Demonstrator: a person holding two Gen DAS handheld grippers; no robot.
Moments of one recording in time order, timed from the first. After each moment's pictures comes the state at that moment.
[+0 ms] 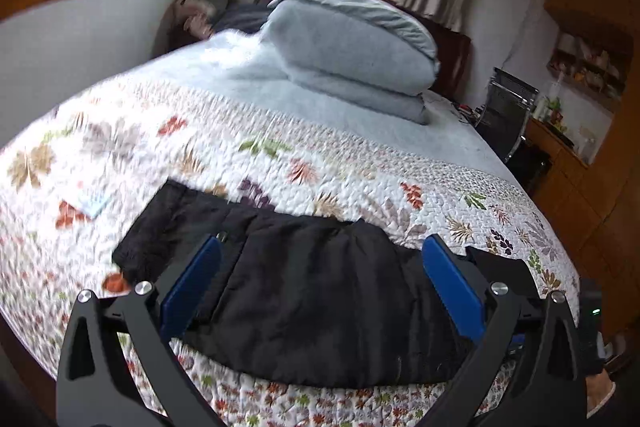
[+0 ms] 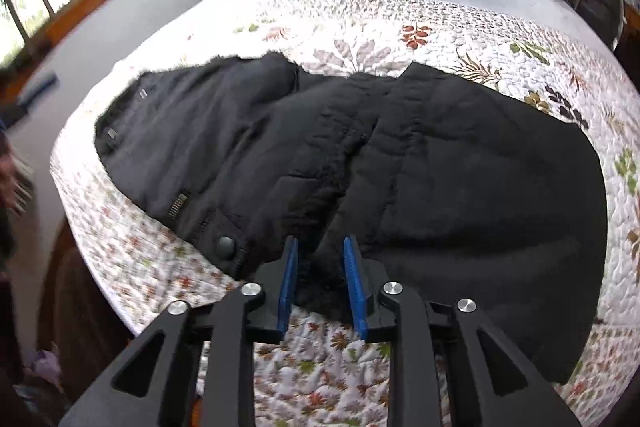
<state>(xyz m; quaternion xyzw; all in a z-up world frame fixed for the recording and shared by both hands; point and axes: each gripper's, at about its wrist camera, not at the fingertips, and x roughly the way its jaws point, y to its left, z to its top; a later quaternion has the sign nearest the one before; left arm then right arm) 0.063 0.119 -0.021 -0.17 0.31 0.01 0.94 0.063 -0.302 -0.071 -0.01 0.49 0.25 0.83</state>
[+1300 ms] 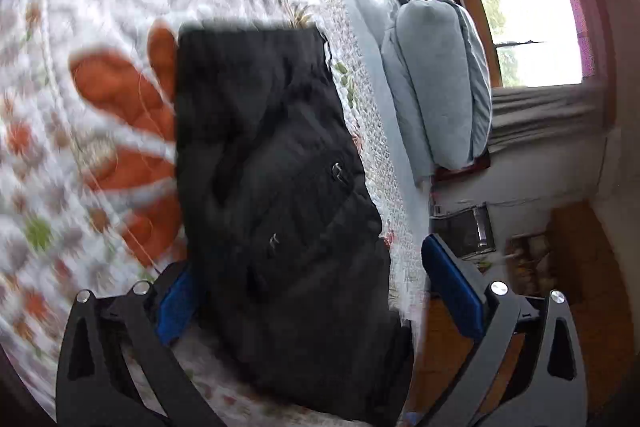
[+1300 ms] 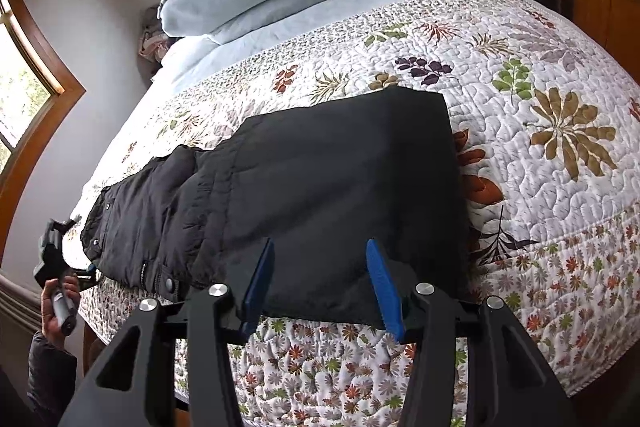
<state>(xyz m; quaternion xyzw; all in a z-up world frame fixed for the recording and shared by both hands) 0.074 0.245 -0.179 -0.58 0.32 0.01 0.75 0.057 -0.430 -0.061 0.14 0.46 0.12 0.87</state>
